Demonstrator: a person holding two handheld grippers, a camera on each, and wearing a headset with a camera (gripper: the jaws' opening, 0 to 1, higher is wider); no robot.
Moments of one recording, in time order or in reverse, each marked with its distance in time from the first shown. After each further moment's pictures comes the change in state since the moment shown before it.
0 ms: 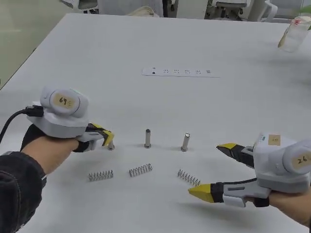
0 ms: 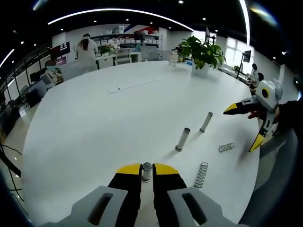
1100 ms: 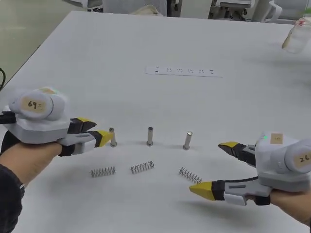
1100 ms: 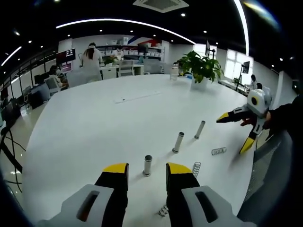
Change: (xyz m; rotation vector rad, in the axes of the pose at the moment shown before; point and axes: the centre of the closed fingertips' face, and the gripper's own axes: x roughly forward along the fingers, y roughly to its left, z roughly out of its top) left arm -0.035 0.008 -0.002 -0.042 -0.121 0.004; right arm 0.000 0.001 0.002 -0.007 -0.001 0.001
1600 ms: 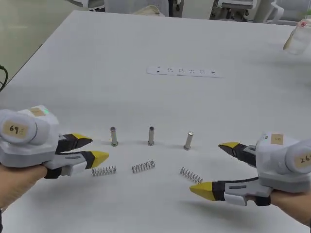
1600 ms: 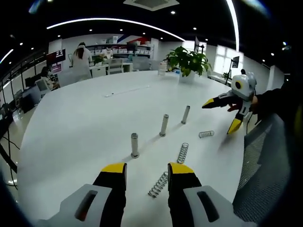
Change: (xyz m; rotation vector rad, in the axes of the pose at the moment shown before) left arm -0.014 -0.024 -0.036 0.059 0.033 -0.118; right arm 0.000 0.001 0.001 -0.002 0.002 0.001
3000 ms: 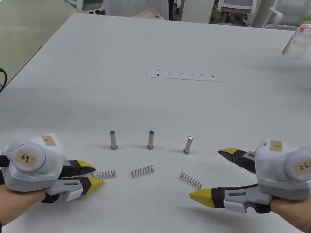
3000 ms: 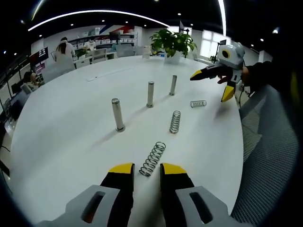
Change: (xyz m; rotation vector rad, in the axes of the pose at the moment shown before) left arm 0.013 -0.009 -0.048 0.093 0.111 -0.078; right arm 0.002 0.002 -0.003 -0.001 0.016 0.004
